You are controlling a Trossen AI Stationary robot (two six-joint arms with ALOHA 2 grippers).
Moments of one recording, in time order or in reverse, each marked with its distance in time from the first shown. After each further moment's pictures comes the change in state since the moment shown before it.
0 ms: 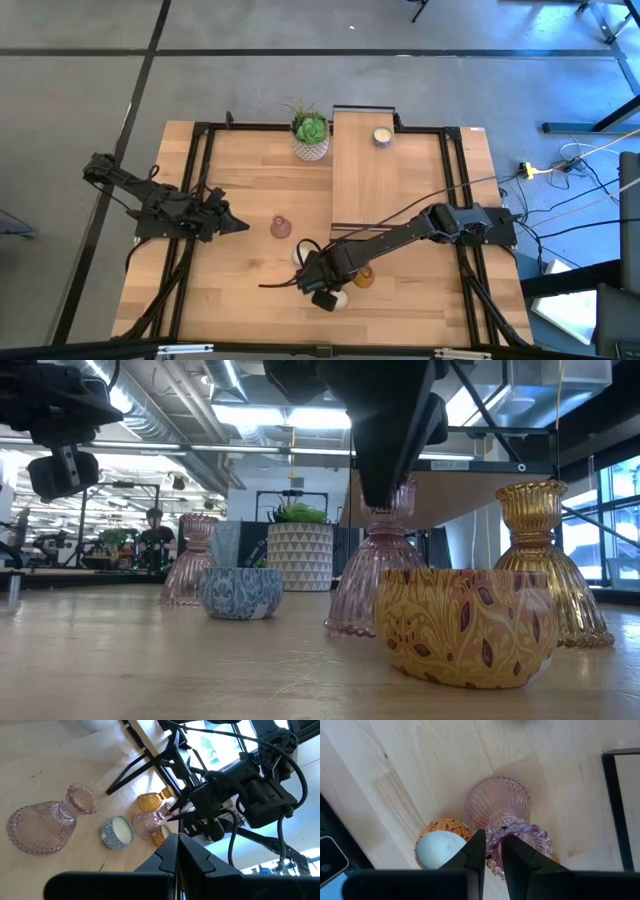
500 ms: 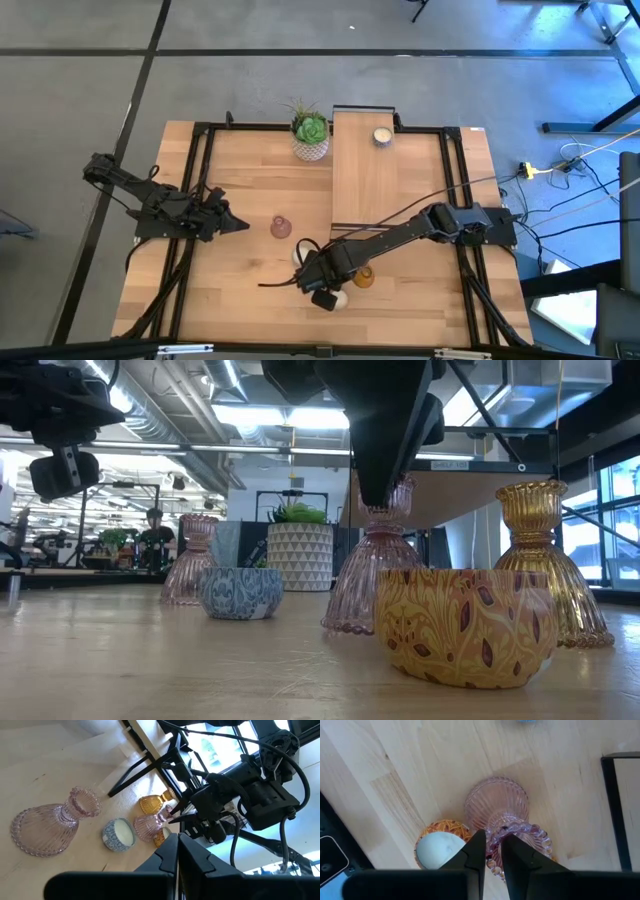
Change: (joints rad) left arm 0.000 0.000 0.000 0.000 -0.014 0.004; right arm -0.009 0.001 0.007 -0.003 0.007 -0.013
